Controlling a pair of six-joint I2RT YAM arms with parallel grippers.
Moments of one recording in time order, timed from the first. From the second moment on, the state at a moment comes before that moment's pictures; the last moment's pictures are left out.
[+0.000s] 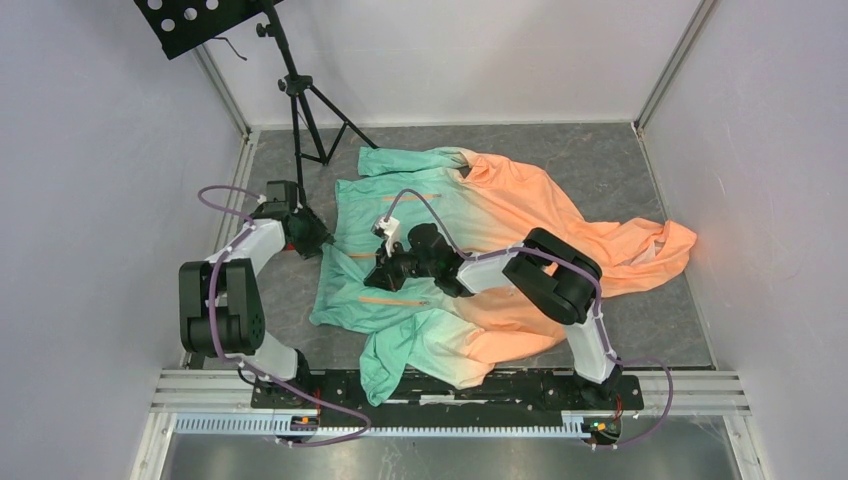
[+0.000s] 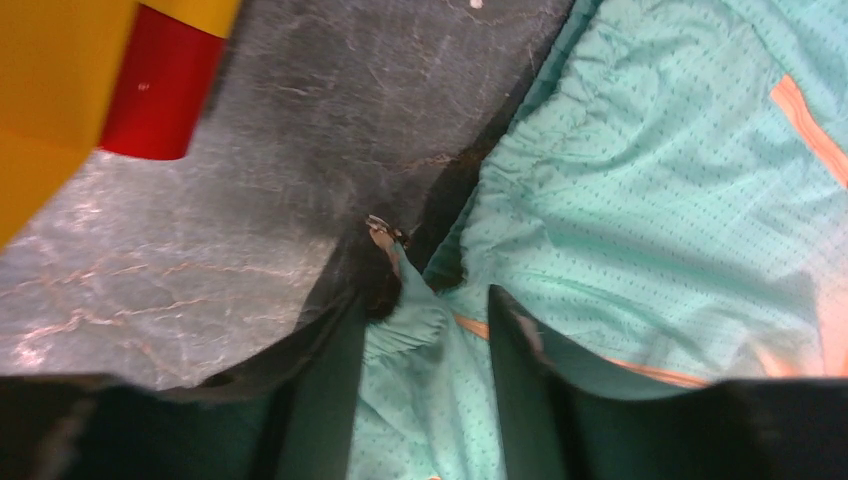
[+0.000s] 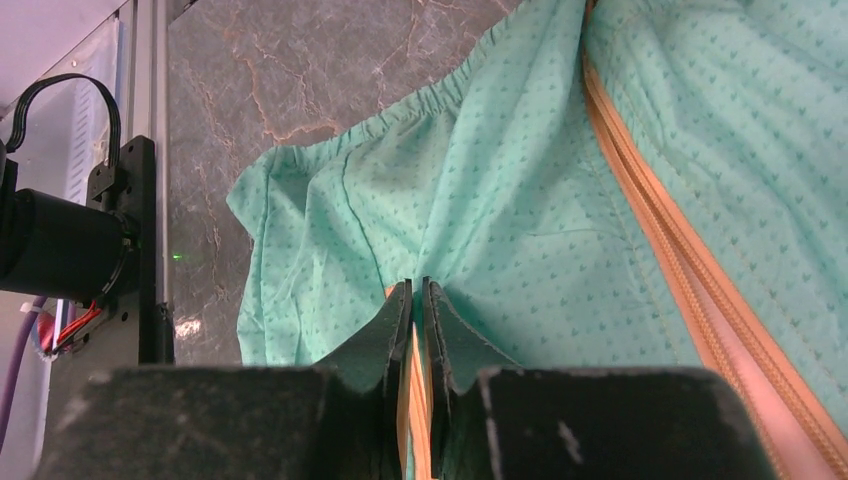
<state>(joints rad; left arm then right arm) 0.05 1.53 0.90 -0.41 0.09 -0.63 0.94 2.08 1.08 0.65 -0.46 0.28</state>
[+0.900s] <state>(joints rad) 0.05 1.15 0.61 -0.31 0.35 -0.59 0.86 2.03 1.17 0.52 -0.52 0.32</state>
